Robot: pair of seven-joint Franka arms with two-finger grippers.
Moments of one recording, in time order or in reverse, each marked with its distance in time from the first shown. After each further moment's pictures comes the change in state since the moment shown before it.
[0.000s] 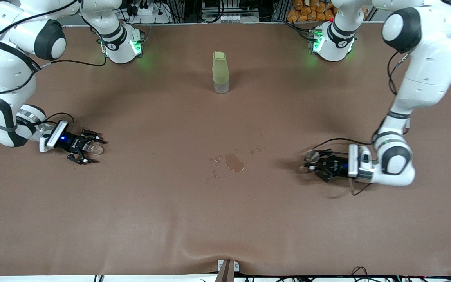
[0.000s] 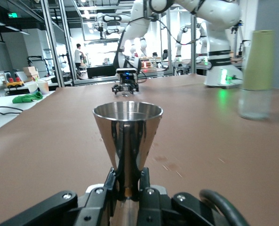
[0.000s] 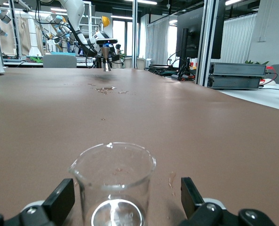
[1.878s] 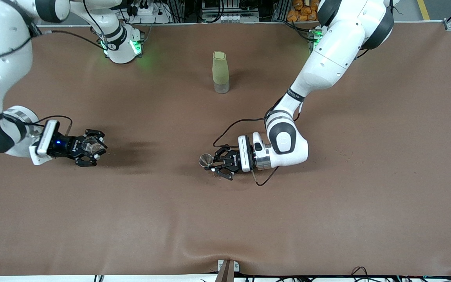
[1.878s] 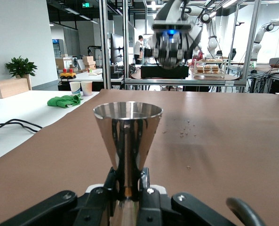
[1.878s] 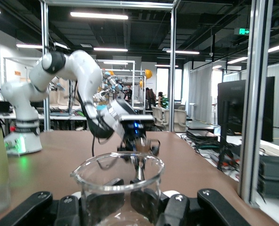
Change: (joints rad) left arm -0.593 -0.011 0.011 0.146 -0.618 0.588 -0.150; right arm 0.225 -0.382 0.023 0.018 0.027 -0.119 0.426
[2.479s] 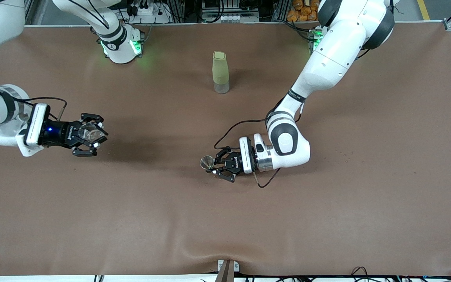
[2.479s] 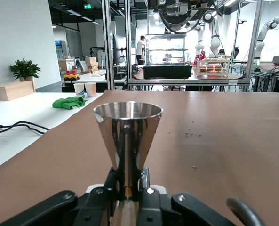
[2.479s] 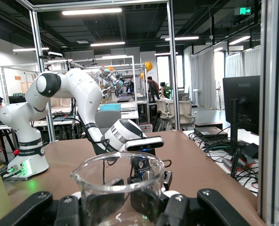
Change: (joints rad) left arm 0.004 0.000 0.008 0.009 0.000 0.000 0.005; right arm 0.137 -0.227 -0.015 -0.076 -0.017 0.156 0.237
